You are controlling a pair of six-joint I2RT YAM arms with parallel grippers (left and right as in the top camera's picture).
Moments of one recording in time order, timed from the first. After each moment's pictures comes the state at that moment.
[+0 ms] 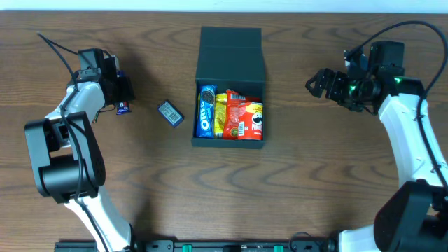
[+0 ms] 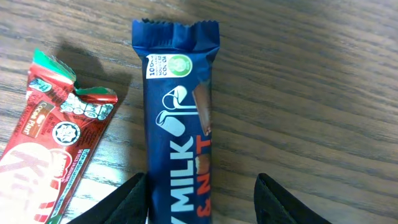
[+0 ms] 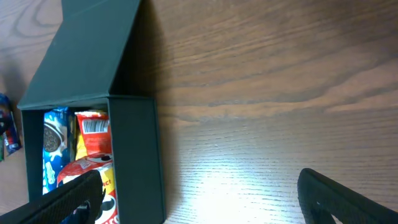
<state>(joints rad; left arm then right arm) 0.19 2.04 1.29 -0.37 0.13 -0.07 -0.12 1.64 1.30 -0.76 -0.41 0.23</state>
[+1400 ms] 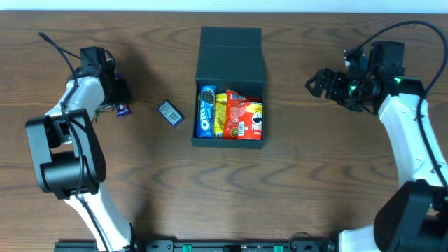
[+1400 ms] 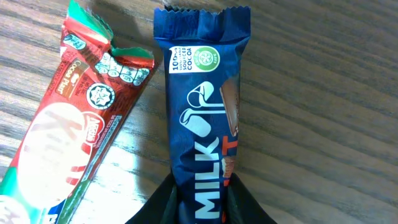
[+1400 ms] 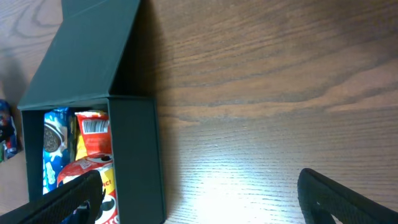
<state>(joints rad) 0.19 2.06 1.37 -0.54 0.04 -0.12 -0.12 1.64 1.30 -0.76 -0.41 0.23</state>
